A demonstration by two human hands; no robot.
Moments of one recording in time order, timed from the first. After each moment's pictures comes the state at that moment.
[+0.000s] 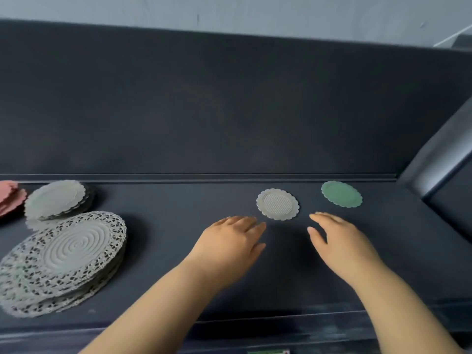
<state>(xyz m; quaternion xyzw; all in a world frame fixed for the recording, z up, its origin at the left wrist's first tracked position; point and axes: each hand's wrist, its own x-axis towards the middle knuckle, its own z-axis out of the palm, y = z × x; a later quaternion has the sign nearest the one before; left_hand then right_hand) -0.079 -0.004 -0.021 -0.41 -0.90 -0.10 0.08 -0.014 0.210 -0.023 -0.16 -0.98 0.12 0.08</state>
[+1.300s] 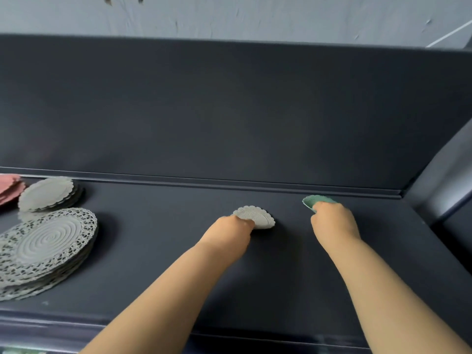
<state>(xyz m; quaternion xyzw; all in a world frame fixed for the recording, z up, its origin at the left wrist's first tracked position) -0.115 0.100 -0.034 -0.29 -0.95 -0.09 -0.07 -0.090 0.301 -0.019 -0.21 -0.97 0.08 0.05</state>
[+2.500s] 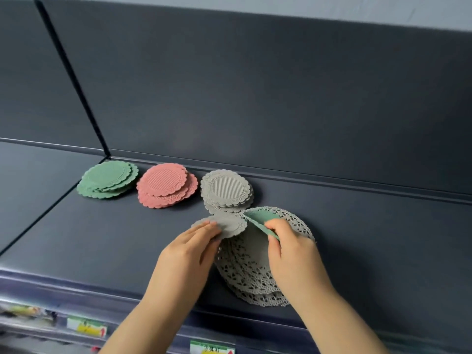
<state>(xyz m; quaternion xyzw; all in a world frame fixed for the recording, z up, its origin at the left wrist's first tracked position) -0.119 -0.358 -0.047 -0.17 -0.91 -0.31 0.21 -0.107 -0.175 -0.036 0.04 -0.95 0.27 0.18</state>
